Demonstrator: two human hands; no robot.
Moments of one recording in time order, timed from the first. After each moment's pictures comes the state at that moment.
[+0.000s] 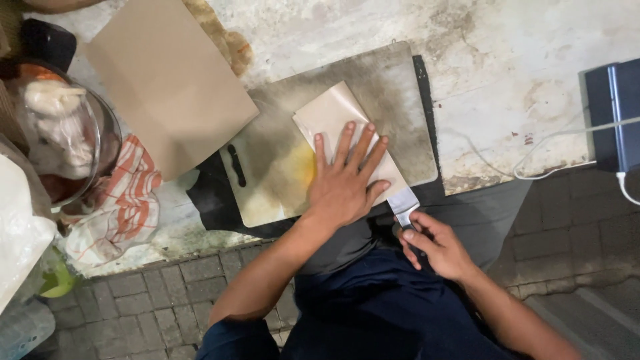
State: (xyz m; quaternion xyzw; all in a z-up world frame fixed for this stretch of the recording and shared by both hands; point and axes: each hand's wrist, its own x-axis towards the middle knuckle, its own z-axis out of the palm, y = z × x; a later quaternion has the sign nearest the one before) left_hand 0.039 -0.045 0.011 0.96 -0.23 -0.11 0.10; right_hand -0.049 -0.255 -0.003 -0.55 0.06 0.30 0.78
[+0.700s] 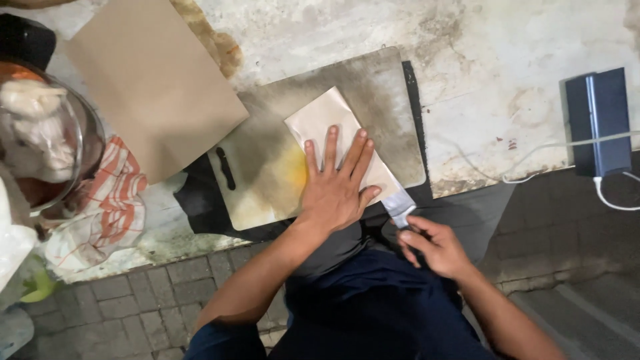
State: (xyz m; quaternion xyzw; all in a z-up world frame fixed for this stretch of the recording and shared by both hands) left_hand 0.036 -0.048 0.007 0.96 -0.22 -0.16 0.10; right_hand -0.063 -0.287 -0.036 -0.57 0.02 0.25 0.78
